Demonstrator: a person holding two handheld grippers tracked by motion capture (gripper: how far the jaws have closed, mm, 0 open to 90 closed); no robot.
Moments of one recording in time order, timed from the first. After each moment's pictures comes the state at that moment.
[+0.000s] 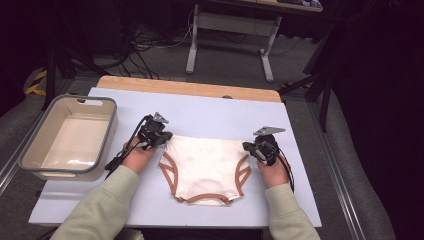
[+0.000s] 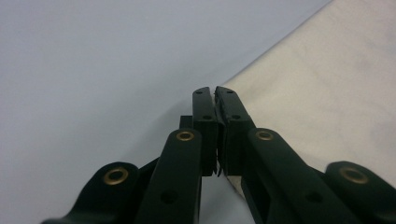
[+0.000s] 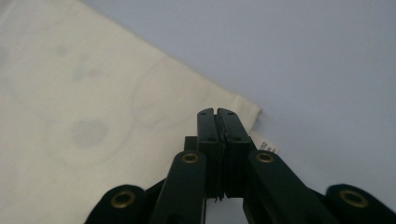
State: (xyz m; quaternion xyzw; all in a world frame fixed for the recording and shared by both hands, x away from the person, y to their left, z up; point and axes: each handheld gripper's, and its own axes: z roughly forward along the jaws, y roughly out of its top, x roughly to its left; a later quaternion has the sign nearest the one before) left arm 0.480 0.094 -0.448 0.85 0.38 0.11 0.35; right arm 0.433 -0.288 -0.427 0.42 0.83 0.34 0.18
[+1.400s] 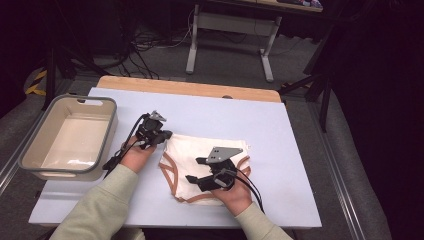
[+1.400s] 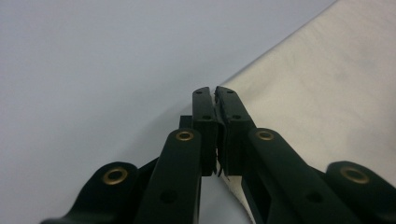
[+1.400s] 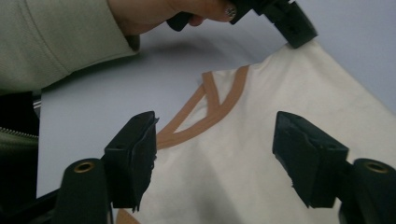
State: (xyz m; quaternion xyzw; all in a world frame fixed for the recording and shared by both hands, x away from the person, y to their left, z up) left arm 0.478 0.099 -0.441 0.84 0.38 0.10 0.37; right arm 0.357 -0.151 -0.417 0.21 0.86 0.45 0.08
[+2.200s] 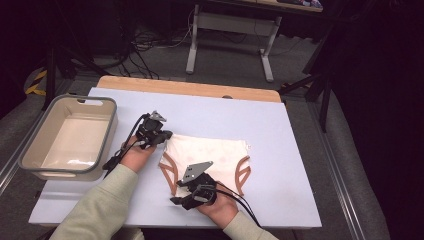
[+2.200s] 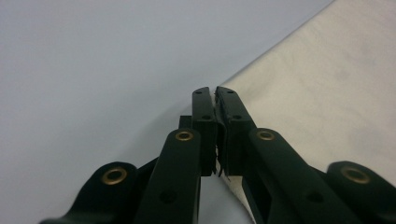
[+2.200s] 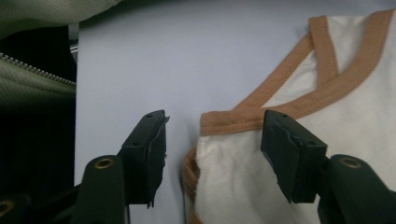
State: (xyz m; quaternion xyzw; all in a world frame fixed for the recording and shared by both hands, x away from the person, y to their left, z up) left arm 0.480 0.099 -0.442 0.84 0.37 0.10 0.37; right arm 0.337 -0.104 -0.453 0.15 0.91 0.38 0.01
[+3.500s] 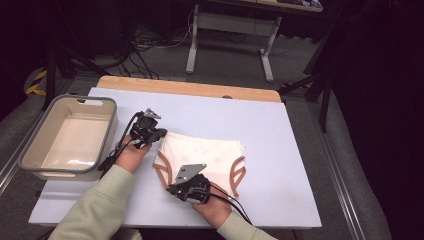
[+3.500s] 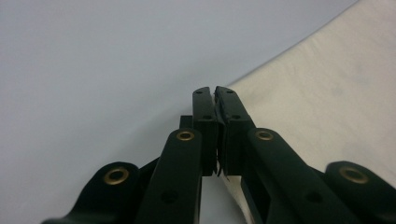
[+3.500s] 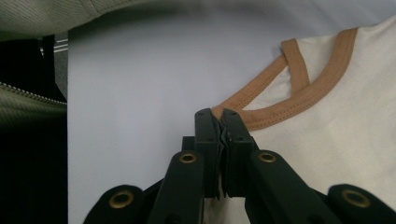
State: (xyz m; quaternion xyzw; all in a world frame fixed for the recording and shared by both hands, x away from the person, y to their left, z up) left arm 0.471 0.115 -0.426 0.83 0.40 0.12 0.37; right arm 0.329 -0.085 -0.441 0.14 0.91 0.38 0.06
